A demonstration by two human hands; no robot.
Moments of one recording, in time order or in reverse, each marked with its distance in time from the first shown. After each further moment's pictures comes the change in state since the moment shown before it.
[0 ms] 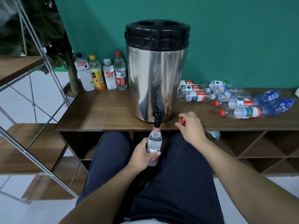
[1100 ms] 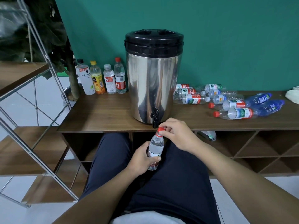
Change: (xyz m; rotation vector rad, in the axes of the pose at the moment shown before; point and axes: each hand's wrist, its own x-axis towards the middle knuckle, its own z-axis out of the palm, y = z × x) left_hand -0.023 0.012 0.000 0.027 -0.077 0.070; right_hand -0.046 -0.063 -0.037 0.196 -0.268 -0.309
